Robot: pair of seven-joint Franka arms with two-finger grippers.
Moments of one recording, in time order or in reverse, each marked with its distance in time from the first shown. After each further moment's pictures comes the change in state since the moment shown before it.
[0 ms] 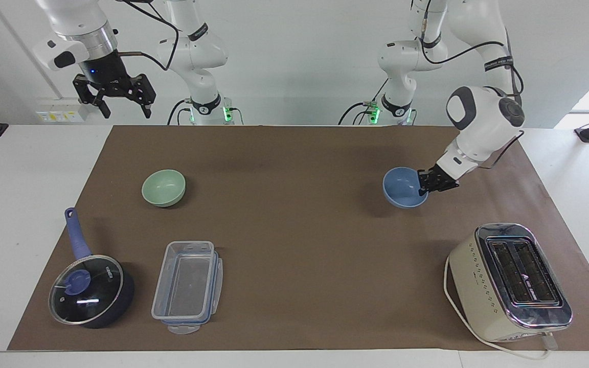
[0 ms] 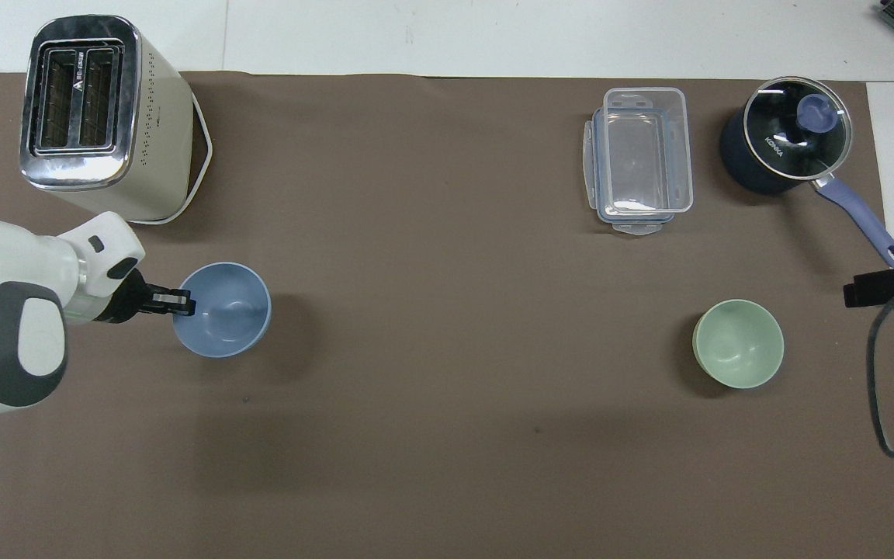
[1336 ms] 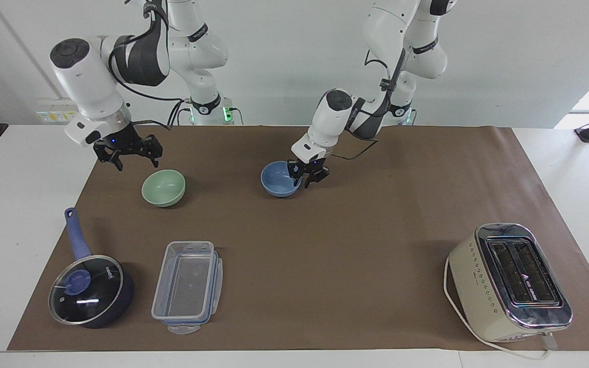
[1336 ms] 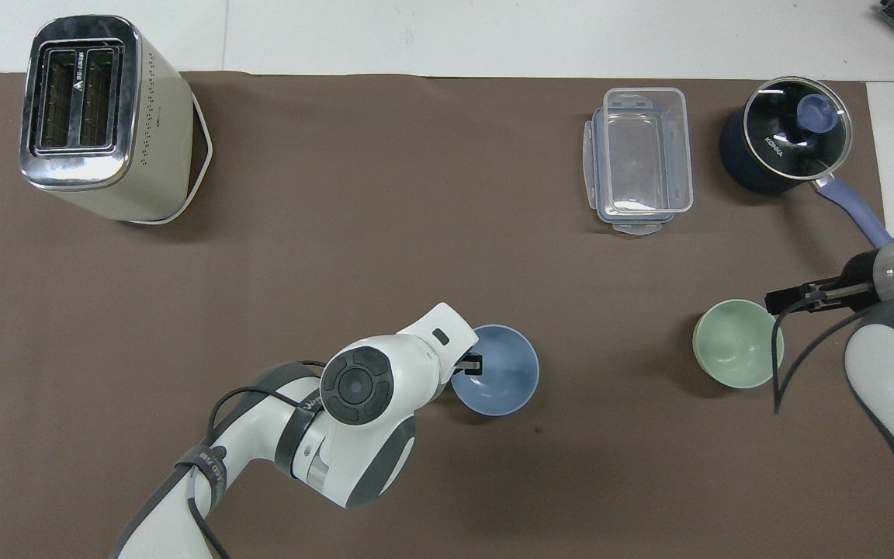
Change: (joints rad) left arm -0.638 0.183 0.015 0.007 0.000 0.421 -0.601; right arm -0.073 0.061 -0.011 -0.464 0.001 0.514 -0.223
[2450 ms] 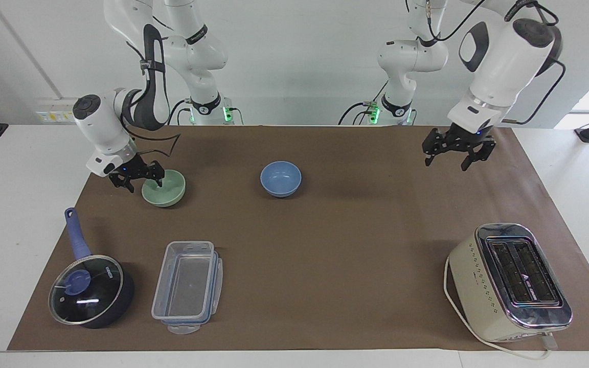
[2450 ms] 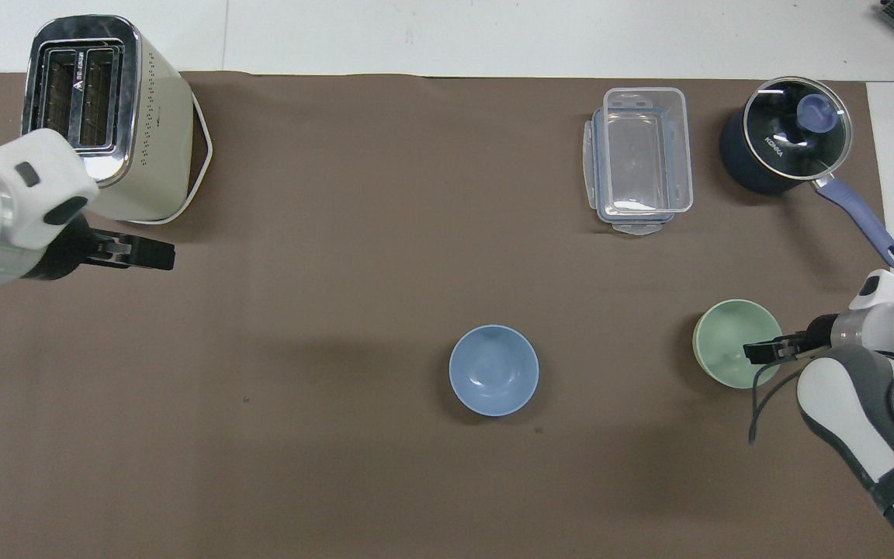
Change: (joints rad) left arm 0.633 -0.260 0.019 0.409 0.203 -0.799 0.525; right arm -0.140 0.066 -0.002 -0.309 0.114 0.365 -0.277
